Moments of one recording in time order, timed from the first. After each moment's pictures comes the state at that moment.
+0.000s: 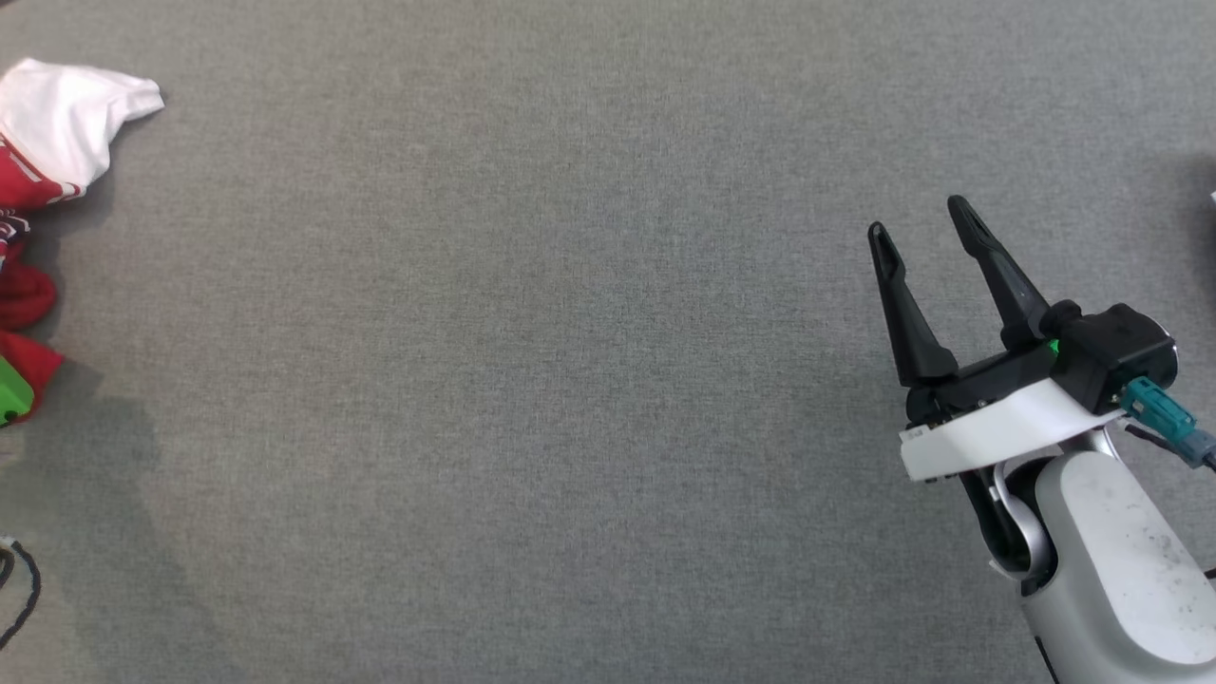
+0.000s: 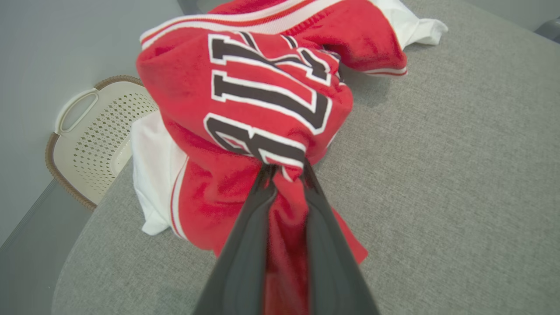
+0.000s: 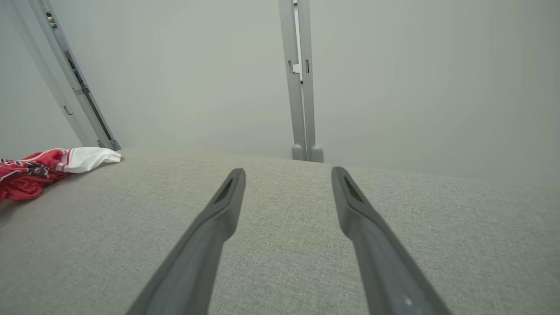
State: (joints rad) left arm -0.83 0.48 -0.03 1.11 -0.57 -0.10 0.22; right arm -0.33 -0.23 0.21 0.08 0.28 0.13 -0.24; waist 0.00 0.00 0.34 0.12
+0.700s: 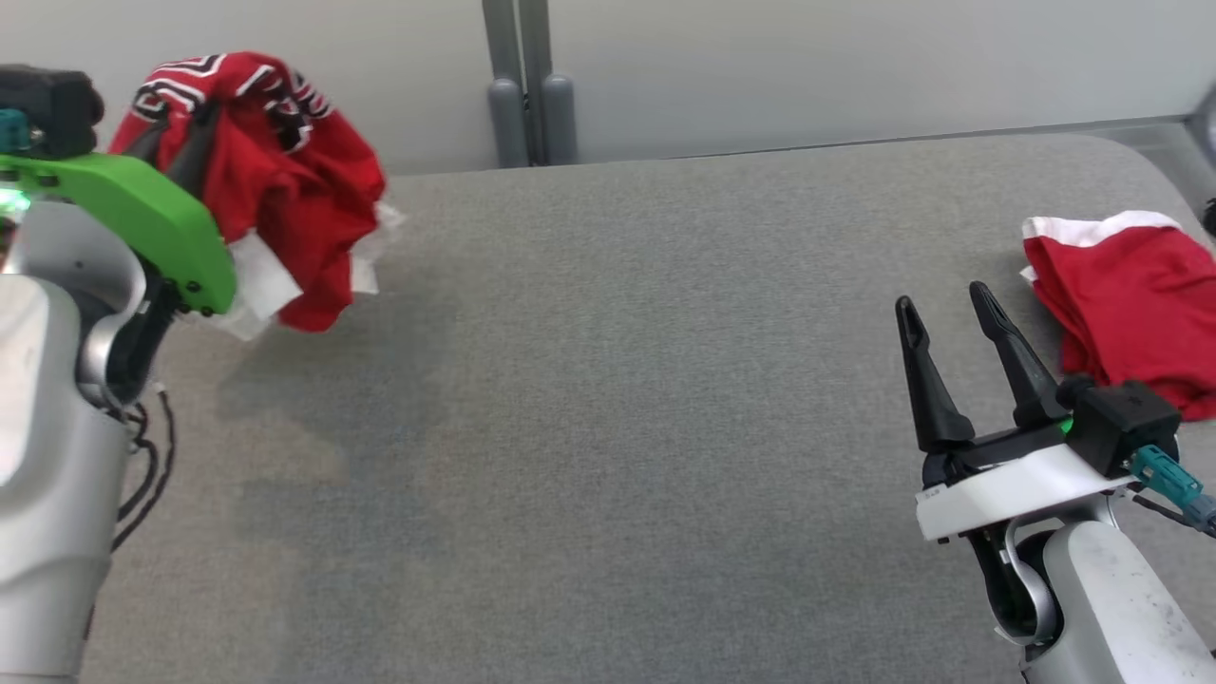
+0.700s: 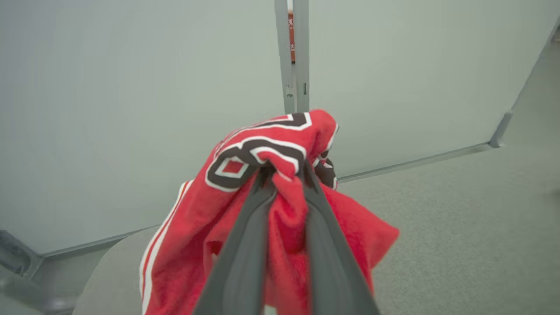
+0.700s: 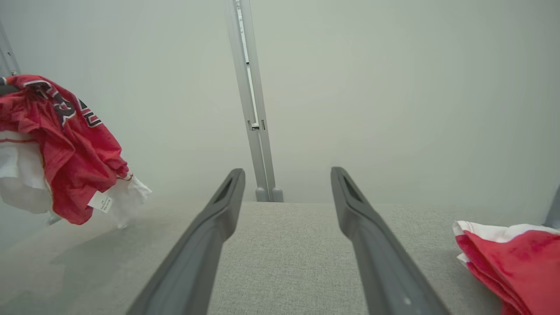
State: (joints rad) left arm -0.79 0.44 -0.34 0.47 -0.57 -0.13 0.24; right arm -0.20 -0.18 0.14 0.12 0.32 0.13 -0.26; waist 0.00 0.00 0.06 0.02
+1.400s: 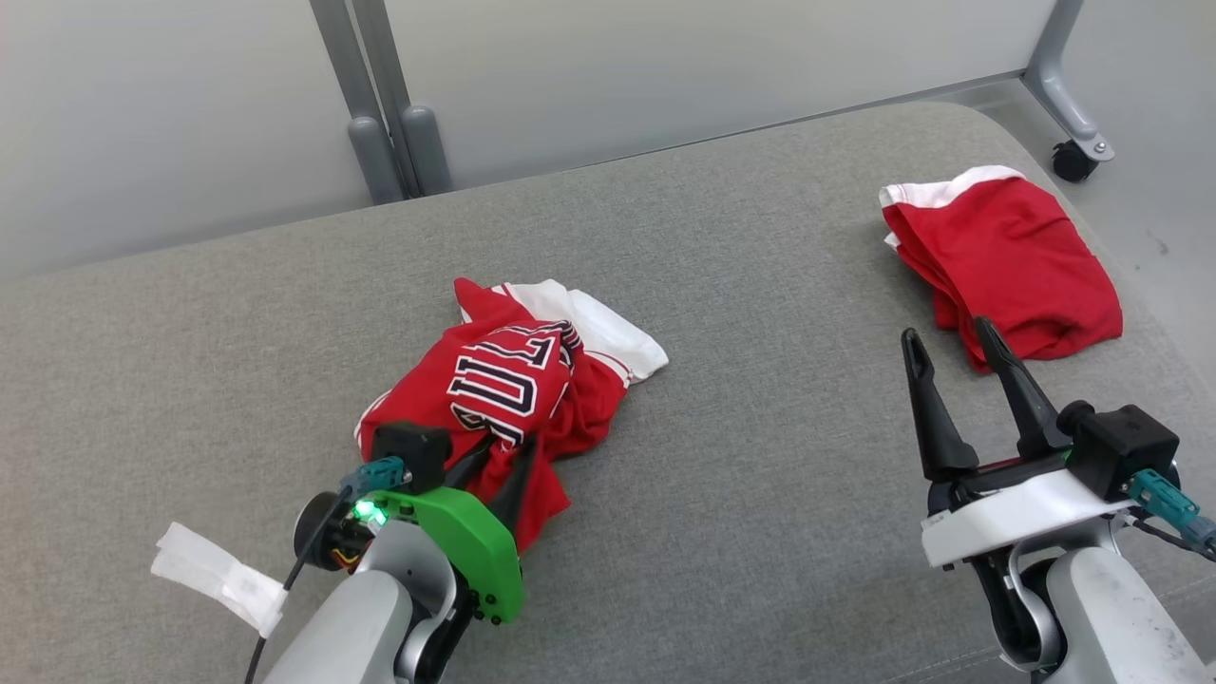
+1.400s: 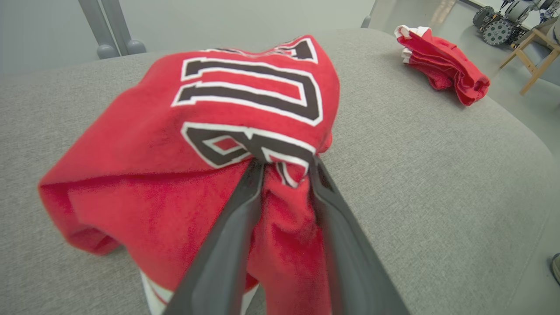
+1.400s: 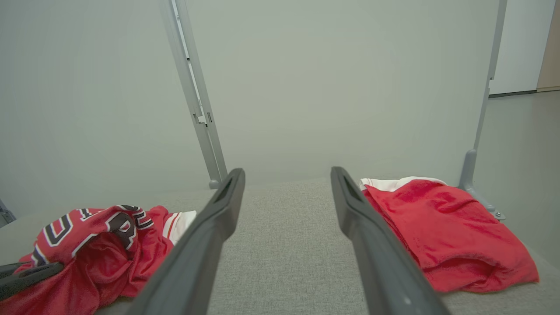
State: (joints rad) left arm -0.35 0.17 -0.55 0.45 -0.56 -0.06 0.04; right arm -0.16 -0.19 0.13 0.13 0.32 0.13 -0.26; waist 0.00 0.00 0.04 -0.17
